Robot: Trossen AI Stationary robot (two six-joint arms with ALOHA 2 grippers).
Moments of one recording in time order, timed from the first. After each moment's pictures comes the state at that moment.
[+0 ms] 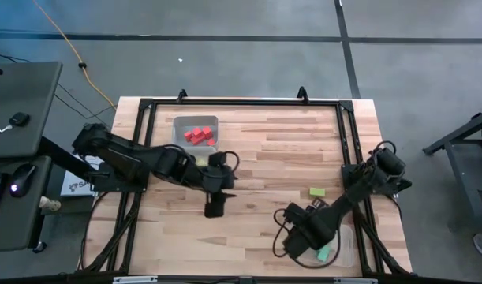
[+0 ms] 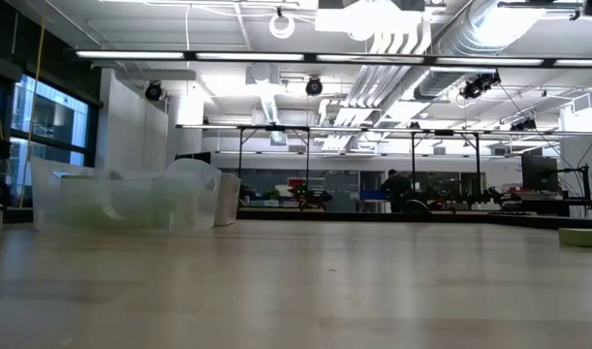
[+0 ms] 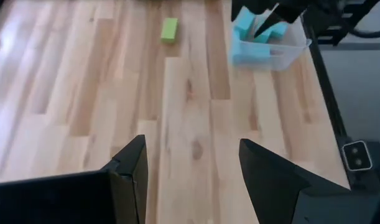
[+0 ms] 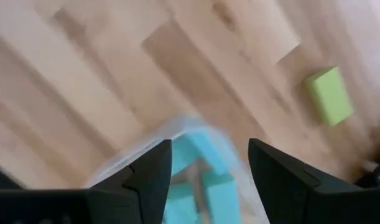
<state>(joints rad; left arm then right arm) -0.21 1.57 1.49 -0.74 -0.23 -0.22 0.69 1.84 1.53 -1.33 0.12 1.37</state>
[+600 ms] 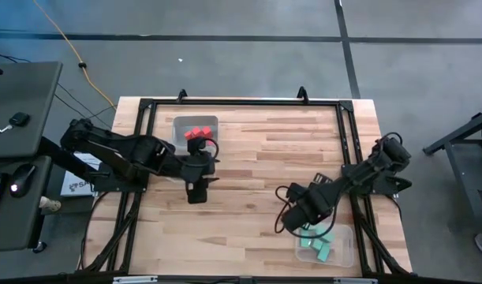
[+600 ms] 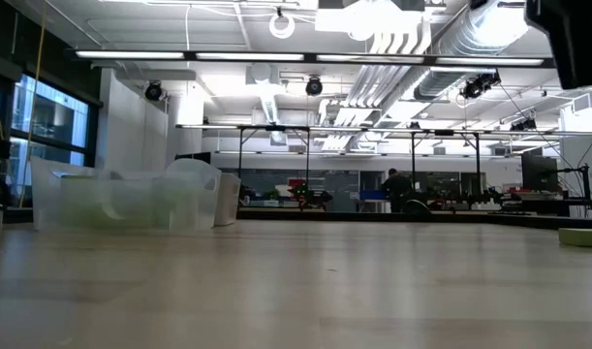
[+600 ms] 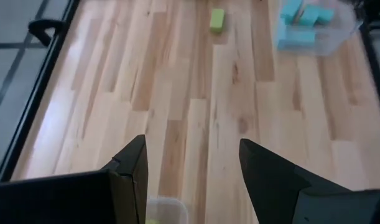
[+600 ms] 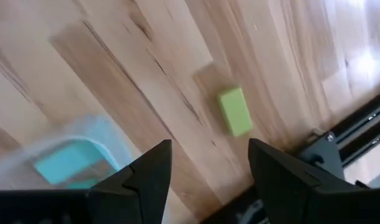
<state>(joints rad) -0.21 1.41 1.50 -0.96 -0.37 -0.21 0.55 1.73 1.49 -1.53 0.15 1.09</state>
